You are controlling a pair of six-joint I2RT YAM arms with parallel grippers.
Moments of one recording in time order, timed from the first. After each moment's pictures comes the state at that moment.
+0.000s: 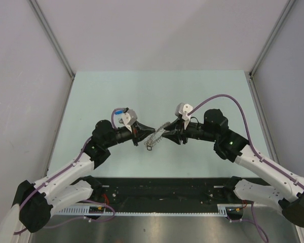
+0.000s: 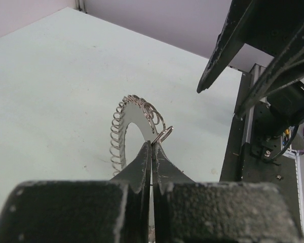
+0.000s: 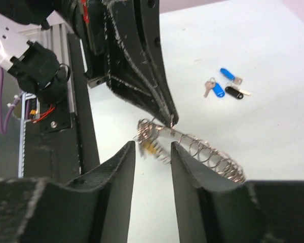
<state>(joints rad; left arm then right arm) -0.63 0.92 0.53 0.39 0.54 -0.16 0.79 0.98 0.88 -0.09 -0.50 -0.07</state>
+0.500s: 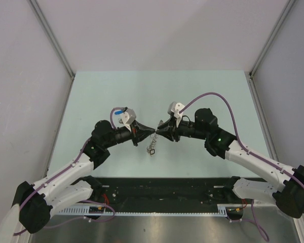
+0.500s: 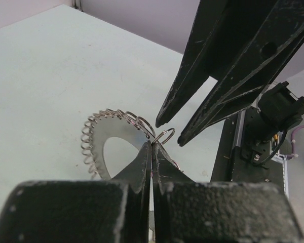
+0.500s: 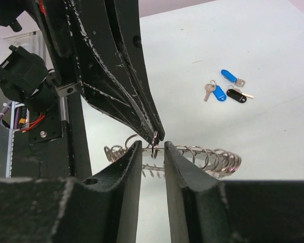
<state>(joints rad) -0.63 0.91 0.53 0.38 0.54 -0.21 0.80 1.10 0.85 0.09 -0.48 -0.05</state>
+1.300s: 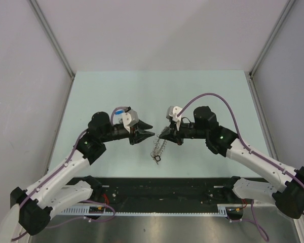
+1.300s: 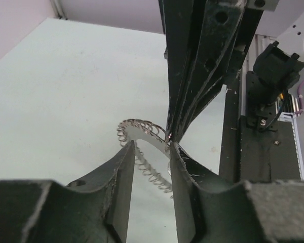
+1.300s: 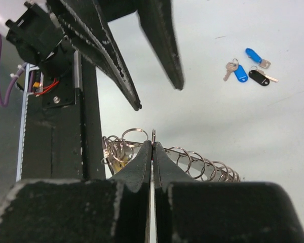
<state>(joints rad) -0.61 0.88 0.66 0.14 0.66 0.01 0.78 1.10 0.87 -0.06 -0.58 -0.13</state>
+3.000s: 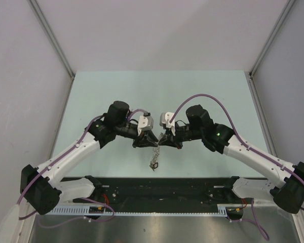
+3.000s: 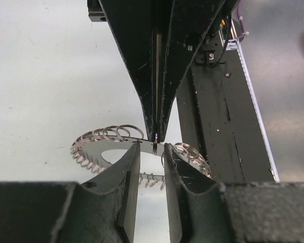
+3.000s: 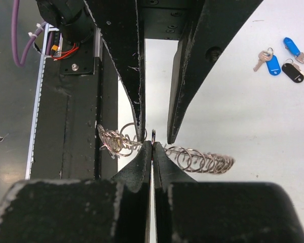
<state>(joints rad) -0.64 1.15 0.96 -0.41 0.95 0.45 0.83 1.15 1.00 -0.33 -0.64 -0.30</state>
